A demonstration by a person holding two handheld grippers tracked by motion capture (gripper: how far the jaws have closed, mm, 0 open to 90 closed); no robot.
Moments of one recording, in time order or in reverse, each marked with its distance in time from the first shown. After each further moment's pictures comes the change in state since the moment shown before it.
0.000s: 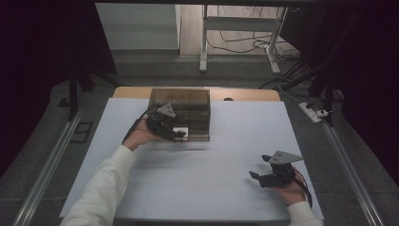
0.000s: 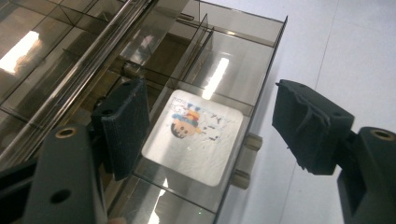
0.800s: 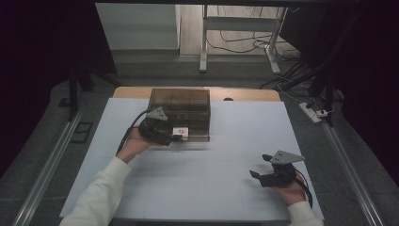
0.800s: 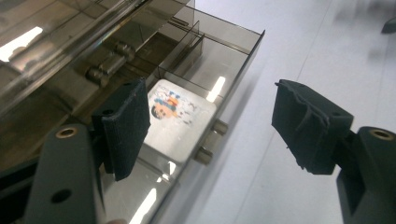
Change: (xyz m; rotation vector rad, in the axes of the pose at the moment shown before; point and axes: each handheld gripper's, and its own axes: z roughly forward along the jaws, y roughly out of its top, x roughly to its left) left arm -0.021 -0.026 -0.024 -0.117 0.011 -0.145; right arm -0.001 0.000 -0.003 -0.028 0.002 0.010
